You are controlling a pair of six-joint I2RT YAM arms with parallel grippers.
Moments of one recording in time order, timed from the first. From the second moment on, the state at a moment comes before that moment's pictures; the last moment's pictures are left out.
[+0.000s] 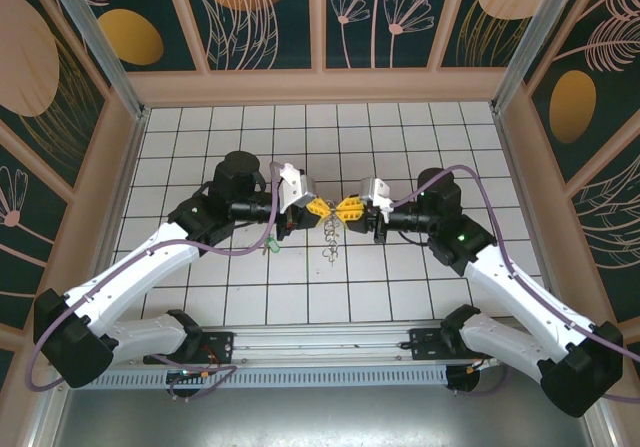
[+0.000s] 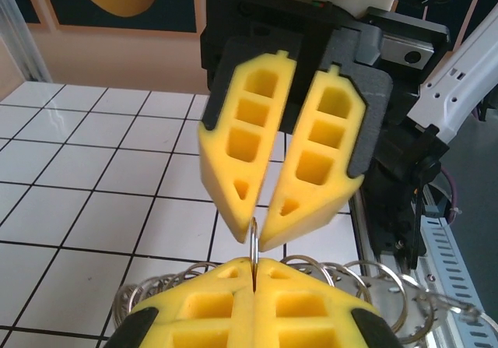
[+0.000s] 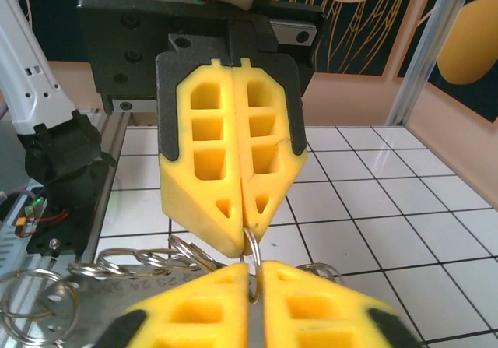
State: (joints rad) left arm -0.71 1.18 1.02 -0.25 0.74 0.23; right arm 0.61 0.94 0.77 -0.05 -0.79 -0.32
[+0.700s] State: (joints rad) left arm -0.72 1.12 0.92 0.00 0.84 0.07; right arm 0.61 0.83 0.60 0.32 -0.88 -0.08
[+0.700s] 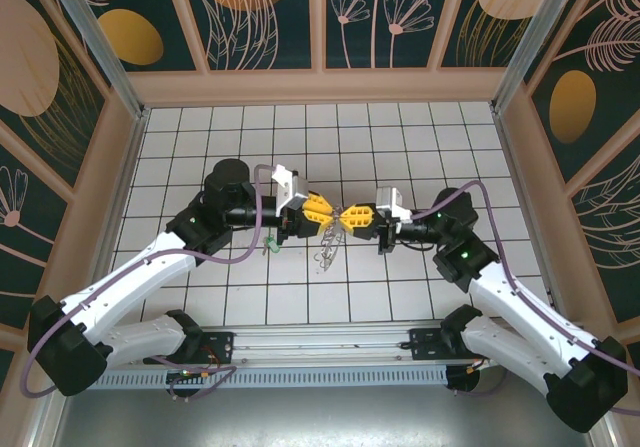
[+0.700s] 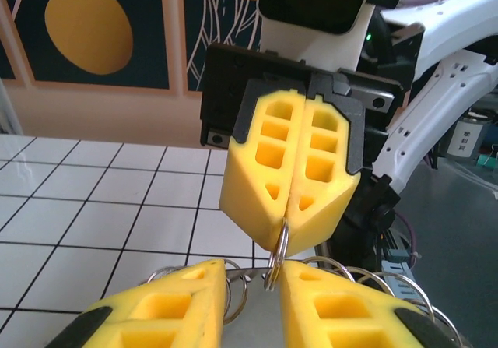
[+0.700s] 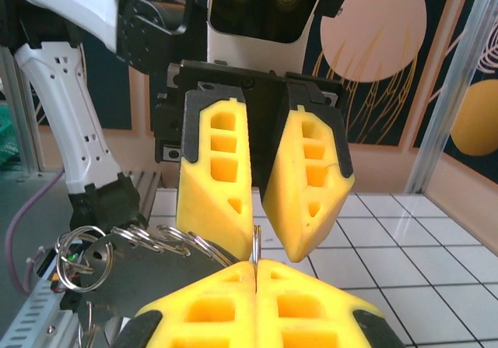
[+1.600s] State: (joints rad) left arm -0.71 1.12 0.97 -0.13 0.80 0.15; right arm 0.63 0.82 0.65 0.23 -0.80 -0.11
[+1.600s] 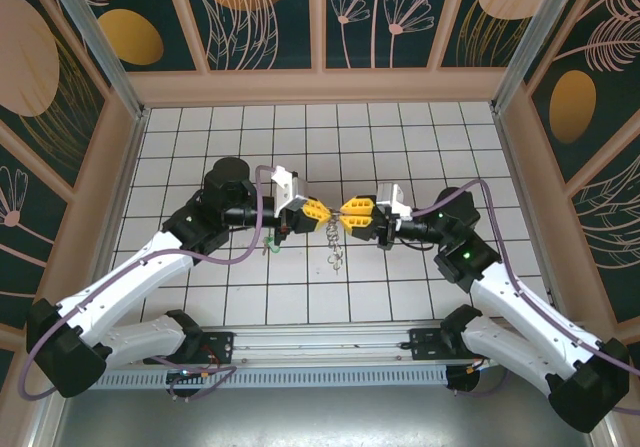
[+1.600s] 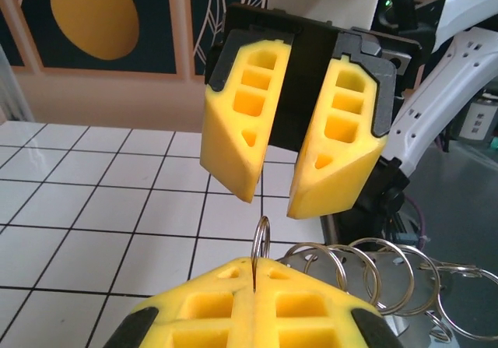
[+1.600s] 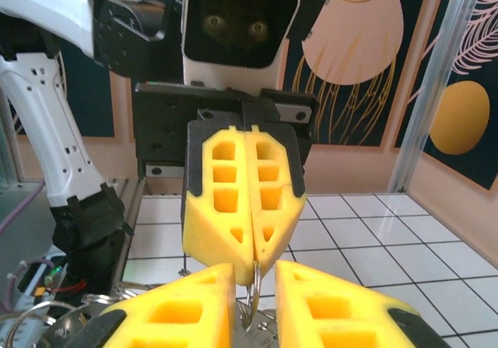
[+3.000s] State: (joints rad) left arm -0.71 1.14 1.03 -0.32 0.71 0.29; right arm 0.66 0.96 0.79 -0.08 -0.77 -0.27
